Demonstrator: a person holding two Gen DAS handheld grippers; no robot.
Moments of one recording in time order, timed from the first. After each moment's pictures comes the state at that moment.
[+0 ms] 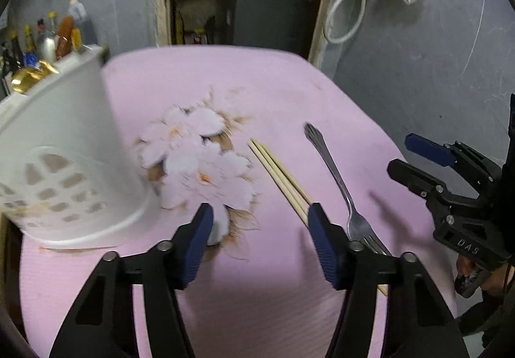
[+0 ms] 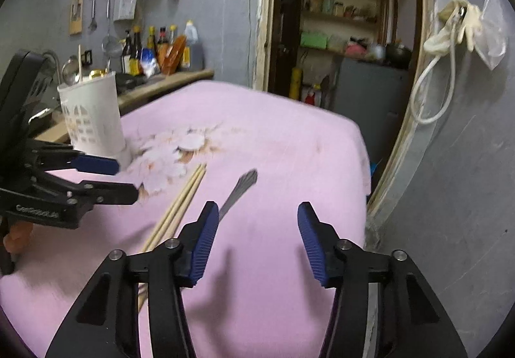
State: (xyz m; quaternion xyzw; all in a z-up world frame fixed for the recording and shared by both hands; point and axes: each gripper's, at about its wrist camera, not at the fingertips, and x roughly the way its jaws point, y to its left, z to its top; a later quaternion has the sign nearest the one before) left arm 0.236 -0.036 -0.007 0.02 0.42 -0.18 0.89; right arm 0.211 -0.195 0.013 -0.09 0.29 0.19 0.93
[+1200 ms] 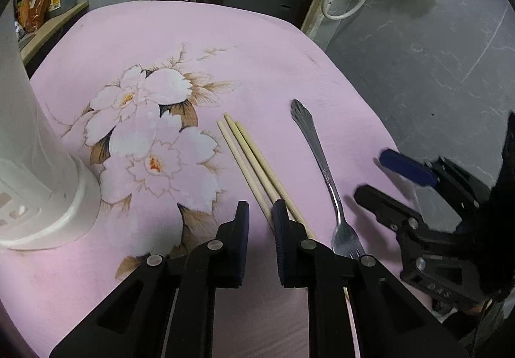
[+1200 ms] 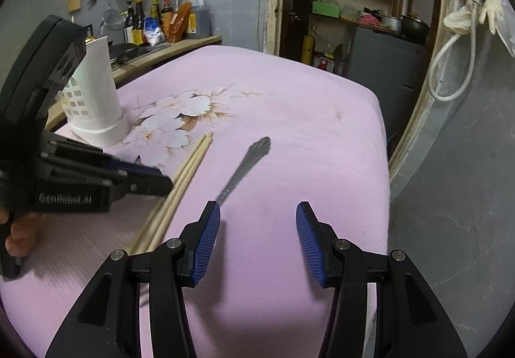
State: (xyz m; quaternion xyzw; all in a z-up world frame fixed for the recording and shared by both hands) left arm 0.275 -0.047 -0.026 -0.03 0.49 -0.21 0.85; right arm 0.233 -0.182 -0.001 -0.10 0.36 0.21 0.90
